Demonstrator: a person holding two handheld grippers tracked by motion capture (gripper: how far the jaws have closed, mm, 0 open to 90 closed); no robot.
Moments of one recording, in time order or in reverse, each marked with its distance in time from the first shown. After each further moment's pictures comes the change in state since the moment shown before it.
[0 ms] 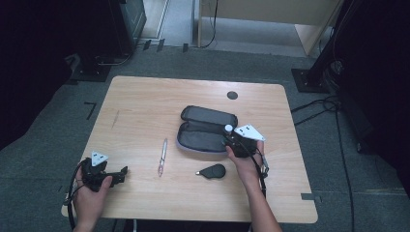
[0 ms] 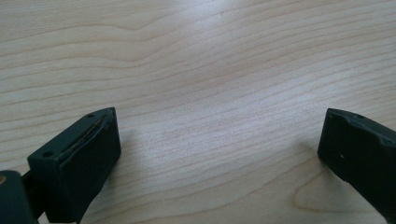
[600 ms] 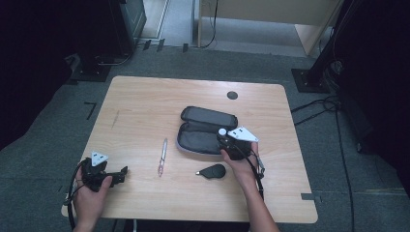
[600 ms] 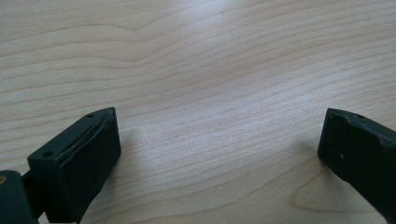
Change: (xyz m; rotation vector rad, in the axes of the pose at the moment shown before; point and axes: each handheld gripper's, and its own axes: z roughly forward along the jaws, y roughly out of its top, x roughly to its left) left arm 0.000 0.000 0.000 0.000 0.000 0.001; right arm 0.012 -0.007 0.007 0.040 0.060 -0.030
